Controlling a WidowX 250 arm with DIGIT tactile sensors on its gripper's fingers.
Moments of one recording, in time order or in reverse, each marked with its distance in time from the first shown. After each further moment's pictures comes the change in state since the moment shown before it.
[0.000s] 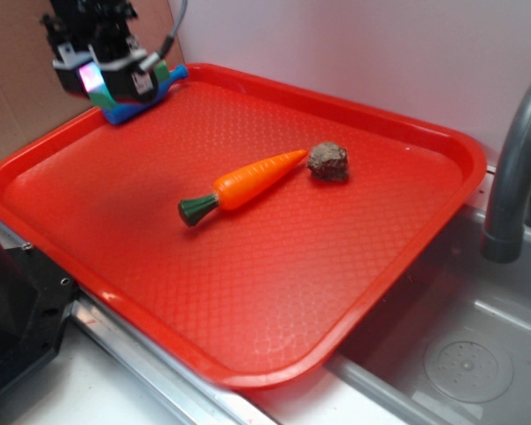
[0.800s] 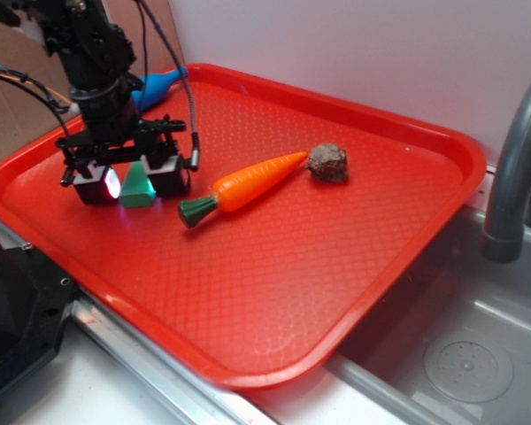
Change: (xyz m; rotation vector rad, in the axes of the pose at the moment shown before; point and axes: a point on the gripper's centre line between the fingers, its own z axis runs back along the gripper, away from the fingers) arm -0.028 0.038 -0.131 0.151 -0.008 0.665
